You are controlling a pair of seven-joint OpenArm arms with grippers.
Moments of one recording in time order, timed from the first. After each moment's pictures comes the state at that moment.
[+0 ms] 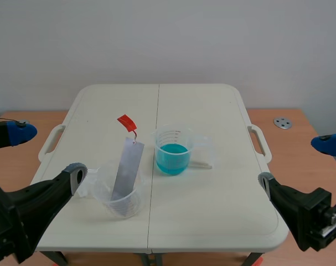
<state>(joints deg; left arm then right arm) 48.0 -32.6 -8.6 120.1 -21.5 -26.4 -9.0 -46.0 30.9 12.7 114.9 16.4 24.8 4.5</state>
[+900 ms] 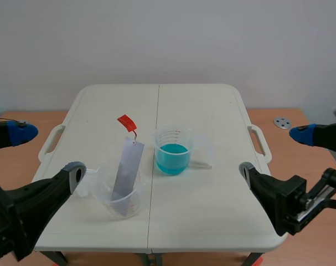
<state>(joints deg) 47.8 -32.6 -8.6 120.1 -21.3 -26.4 -9.0 -38.6 30.9 6.8 112.5 16.4 25.7 4.1</state>
